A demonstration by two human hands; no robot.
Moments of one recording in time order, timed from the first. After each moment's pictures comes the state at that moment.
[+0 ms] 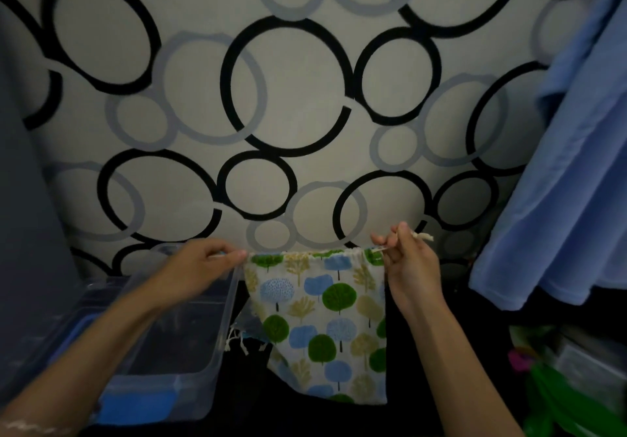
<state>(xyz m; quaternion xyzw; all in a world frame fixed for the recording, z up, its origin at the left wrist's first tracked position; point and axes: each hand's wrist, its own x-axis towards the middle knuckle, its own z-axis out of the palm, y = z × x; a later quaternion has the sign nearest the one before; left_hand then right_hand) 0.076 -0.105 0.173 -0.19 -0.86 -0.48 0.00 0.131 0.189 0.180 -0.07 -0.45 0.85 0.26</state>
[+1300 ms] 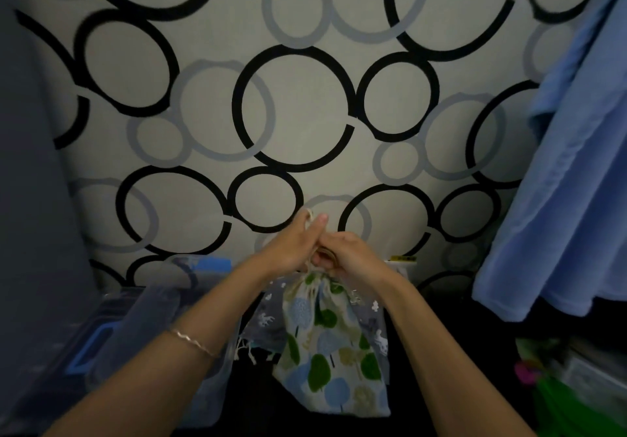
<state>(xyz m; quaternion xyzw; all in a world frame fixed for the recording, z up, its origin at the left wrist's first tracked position) 0.072 0.001 0.215 -0.25 -0.82 -0.51 -0.05 0.105 0.137 0.207 0.09 -0.75 0.65 -0.04</state>
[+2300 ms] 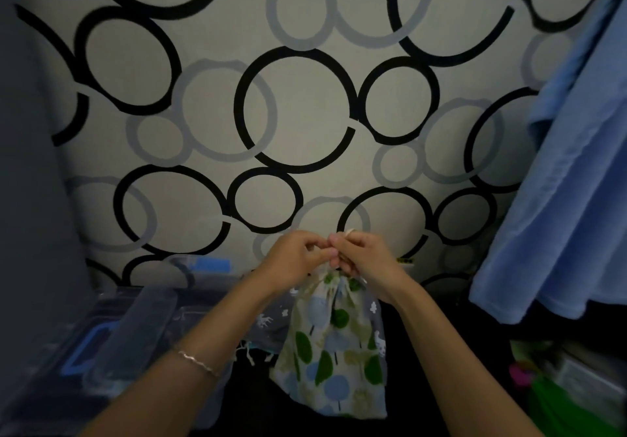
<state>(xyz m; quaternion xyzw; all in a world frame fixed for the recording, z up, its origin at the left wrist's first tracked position) 0.063 0.001 0.189 -0.32 -0.81 -0.49 0.03 0.103 0.158 0.199 0.04 -0.78 0.62 0.08</state>
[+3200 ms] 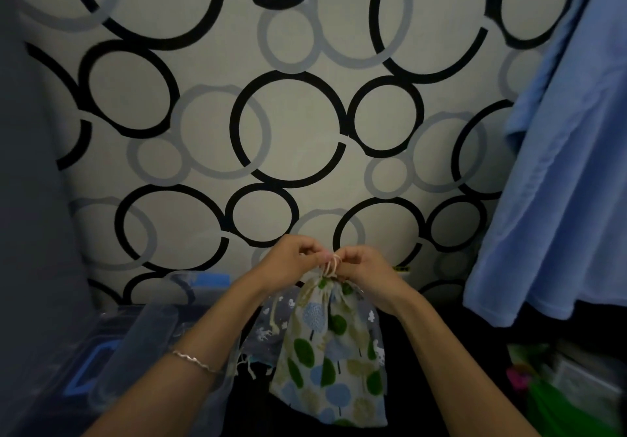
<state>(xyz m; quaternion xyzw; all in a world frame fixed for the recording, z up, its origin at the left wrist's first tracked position) 0.076 -0.004 0.217 -0.31 -0.79 -0.52 -0.01 0.116 0.167 0.206 0.07 -0.80 0.60 0.04</state>
